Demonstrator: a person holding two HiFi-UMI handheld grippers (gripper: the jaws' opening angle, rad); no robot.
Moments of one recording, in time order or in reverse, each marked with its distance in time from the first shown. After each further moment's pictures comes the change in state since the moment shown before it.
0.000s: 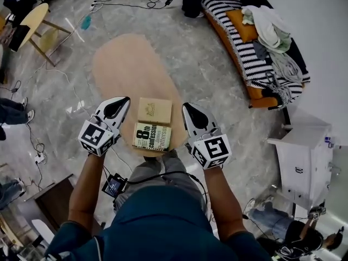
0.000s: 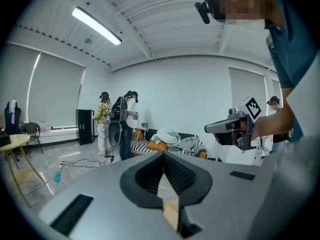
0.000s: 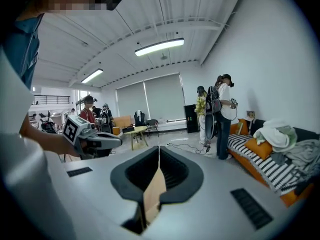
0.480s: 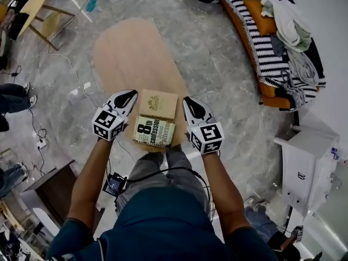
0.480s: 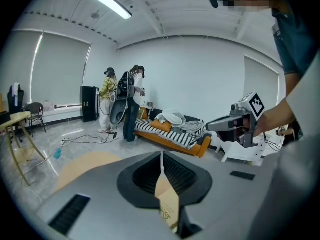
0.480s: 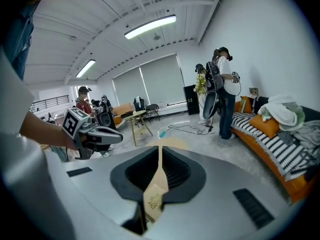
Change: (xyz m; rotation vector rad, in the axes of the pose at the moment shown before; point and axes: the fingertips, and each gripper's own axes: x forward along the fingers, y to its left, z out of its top) left arm 0.077 0.040 -0.127 -0.104 0.208 0.030; right arm 0.076 -0.057 -0.127 0.078 0.186 0.041
